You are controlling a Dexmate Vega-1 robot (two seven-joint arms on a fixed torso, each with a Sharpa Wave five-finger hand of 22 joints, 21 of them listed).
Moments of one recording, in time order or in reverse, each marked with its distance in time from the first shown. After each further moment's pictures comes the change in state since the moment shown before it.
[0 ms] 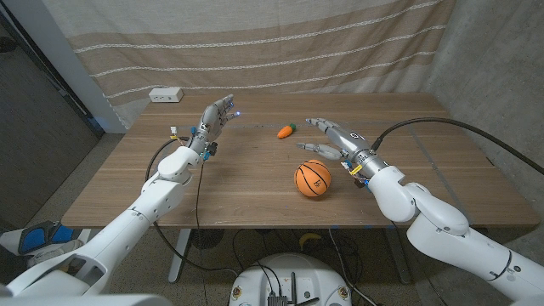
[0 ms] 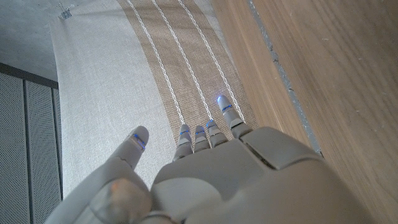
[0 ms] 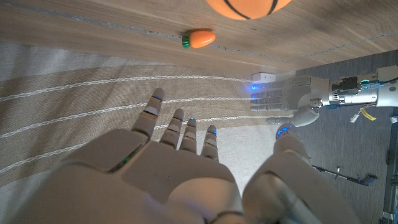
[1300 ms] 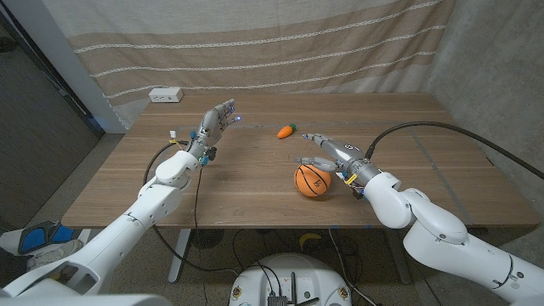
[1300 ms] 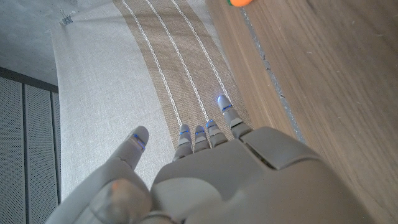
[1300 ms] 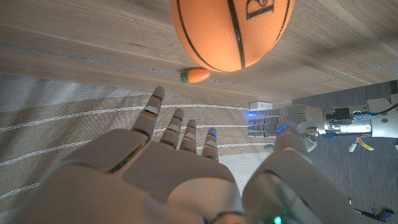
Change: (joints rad) left arm 0.041 0.029 -0.004 -0.045 -0.009 0.017 -0.005; left_hand -0.008 -0.008 0.004 -0.004 0.000 0.000 0.000 0.000 0.000 0.000 0.000 0.000 0.000 0.000 0.000 0.000 0.000 0.005 -0.005 -0.015 0.002; right arm 0.025 -0.035 -0.096 -0.082 -0.008 -0.166 0.114; right_hand 0.007 -0.007 0.000 0.000 0.004 -0.045 -0.019 -0.001 0.000 -0.018 -0.004 0.000 0.000 0.004 0.004 0.004 0.000 0.018 -0.004 0.000 0.000
